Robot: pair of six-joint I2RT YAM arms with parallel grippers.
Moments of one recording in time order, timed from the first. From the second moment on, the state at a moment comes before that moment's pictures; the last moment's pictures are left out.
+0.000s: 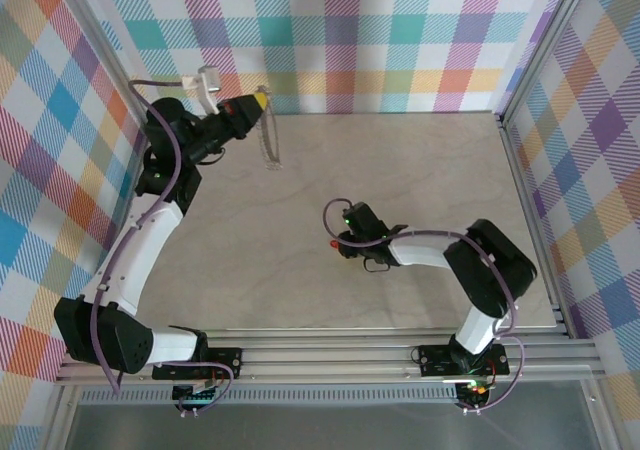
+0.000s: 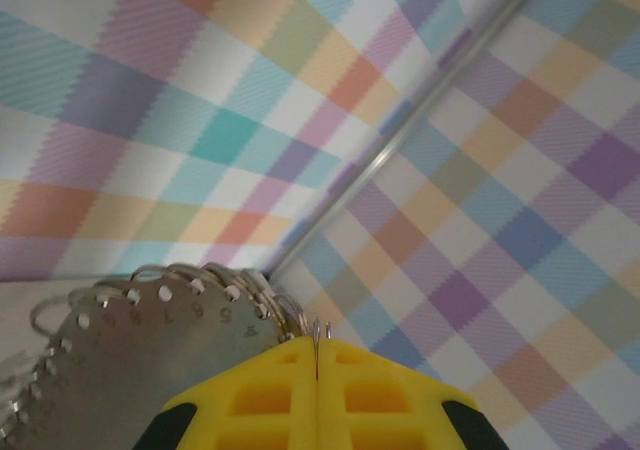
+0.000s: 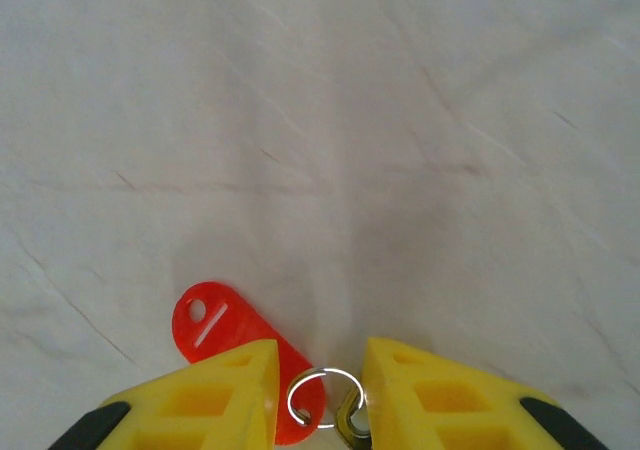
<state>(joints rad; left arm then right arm) -0.25 1.32 1.33 0.07 0.56 -0.68 0.73 1.68 0.78 -0.06 0.08 0.50</state>
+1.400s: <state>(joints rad) -0.53 1.33 1.24 0.05 0.41 -0.52 0.66 1.54 0.89 -0.55 0.02 0.86</state>
